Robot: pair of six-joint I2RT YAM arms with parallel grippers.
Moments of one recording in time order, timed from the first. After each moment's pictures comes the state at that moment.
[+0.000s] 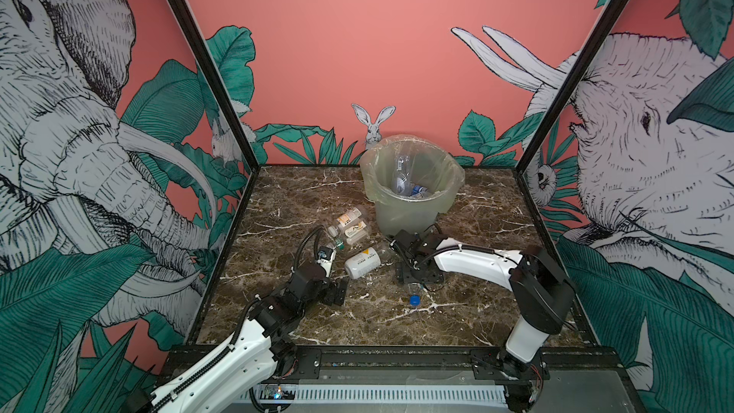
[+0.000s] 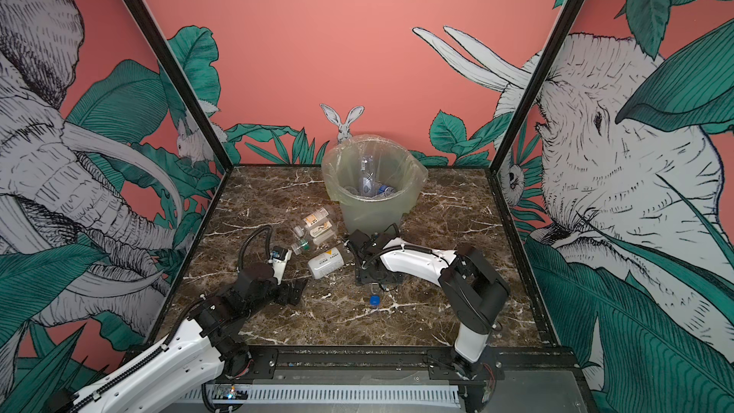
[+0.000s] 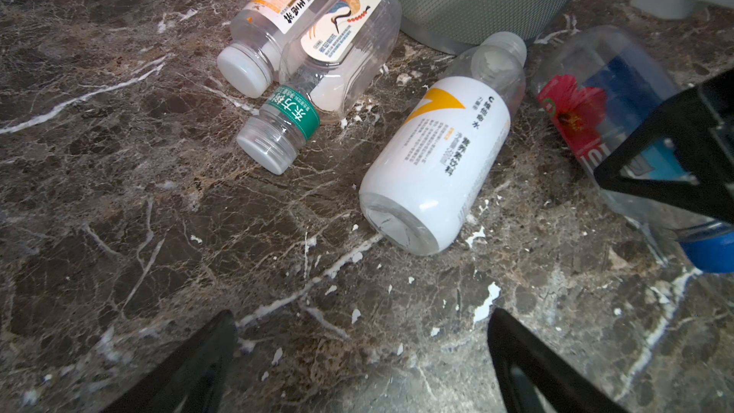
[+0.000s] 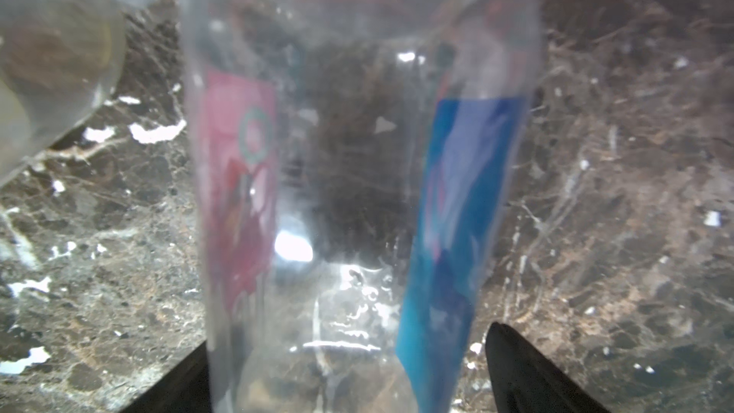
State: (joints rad) left arm -0.71 0.62 0.36 -0.44 -0.18 -0.25; right arm 0.88 1.75 1.13 -0.82 0.13 0.78
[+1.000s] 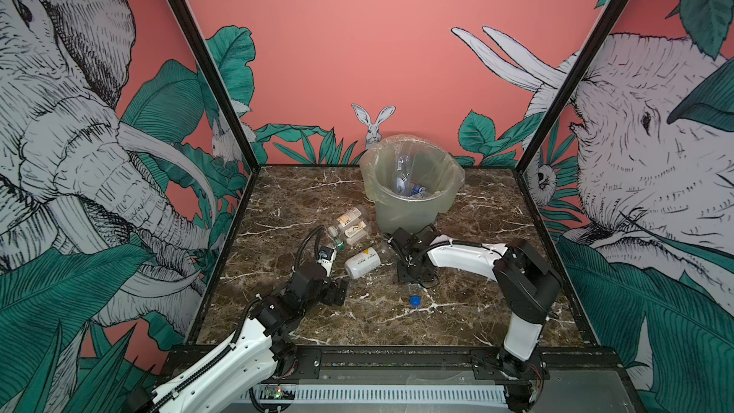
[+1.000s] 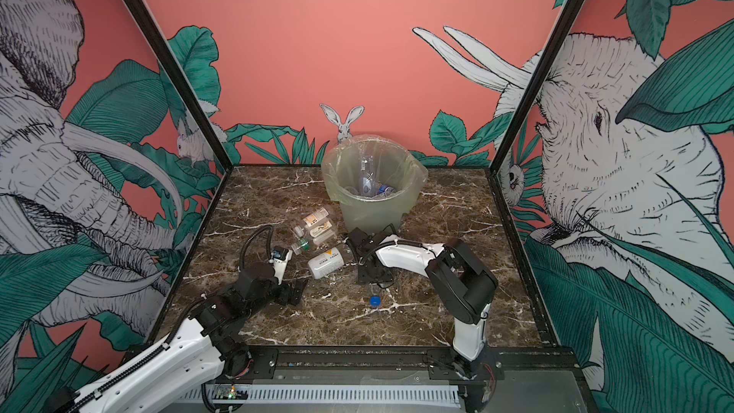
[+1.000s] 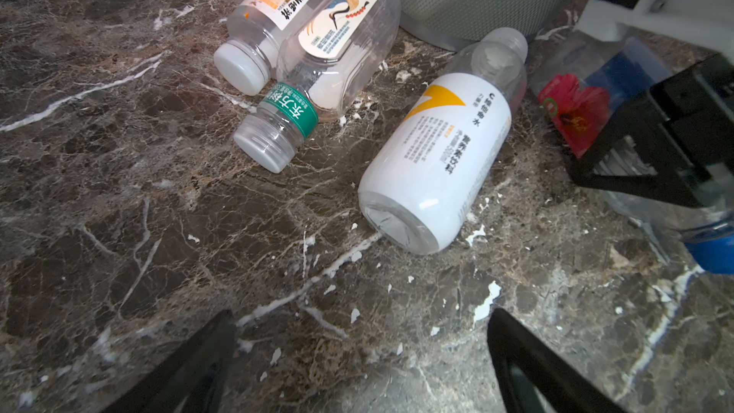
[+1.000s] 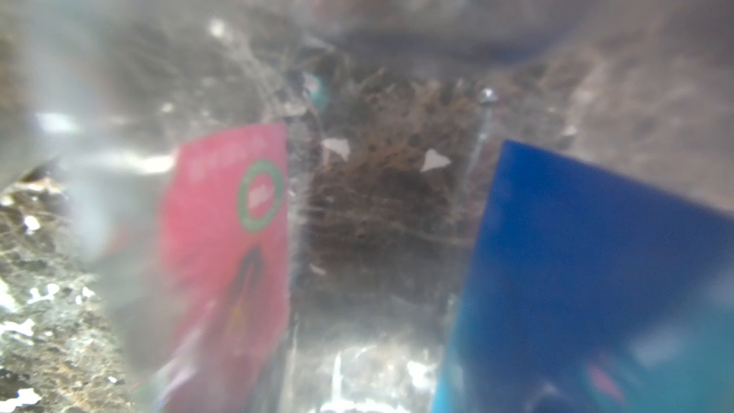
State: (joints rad) left arm -0.71 0.64 0.36 -0.44 -0.18 -0.25; right arm 0.85 1.82 1.14 -0.76 0.06 0.73
